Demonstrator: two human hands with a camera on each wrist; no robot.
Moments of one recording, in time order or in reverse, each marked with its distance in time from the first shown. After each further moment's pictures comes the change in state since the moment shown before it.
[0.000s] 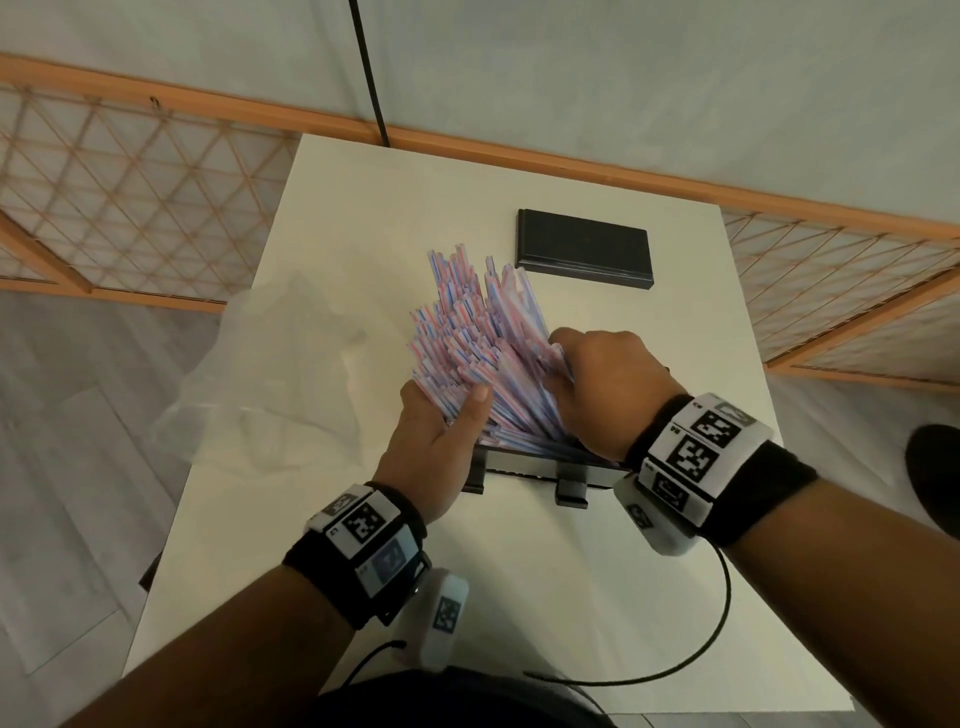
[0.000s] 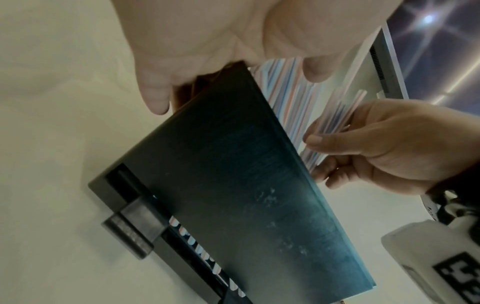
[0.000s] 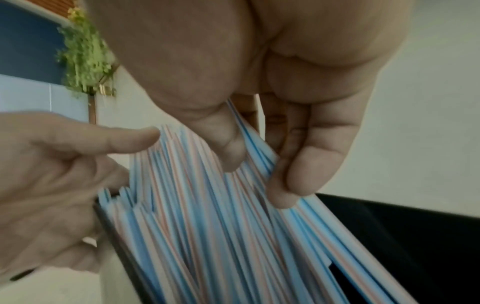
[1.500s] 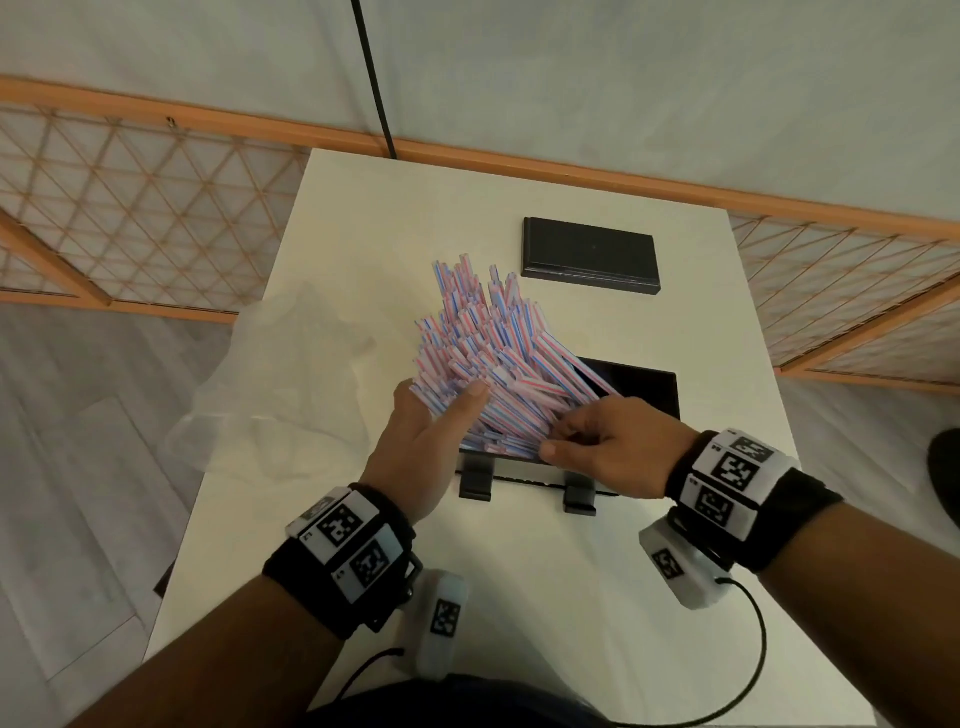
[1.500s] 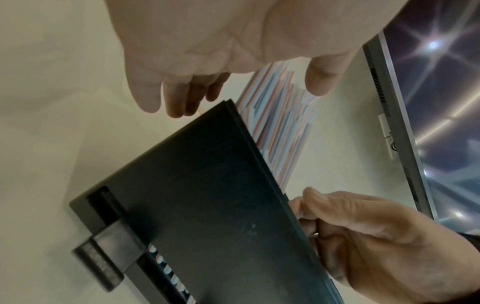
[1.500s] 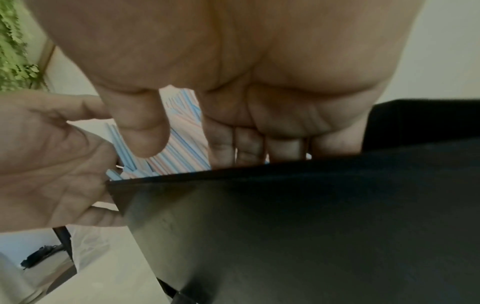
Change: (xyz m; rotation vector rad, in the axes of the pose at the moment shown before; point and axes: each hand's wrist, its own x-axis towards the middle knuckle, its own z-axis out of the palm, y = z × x) left_hand -0.001 0.022 -0.010 -0.087 0.048 -0.044; right_hand -0.018 0.033 0.026 0.292 -0.396 0.016
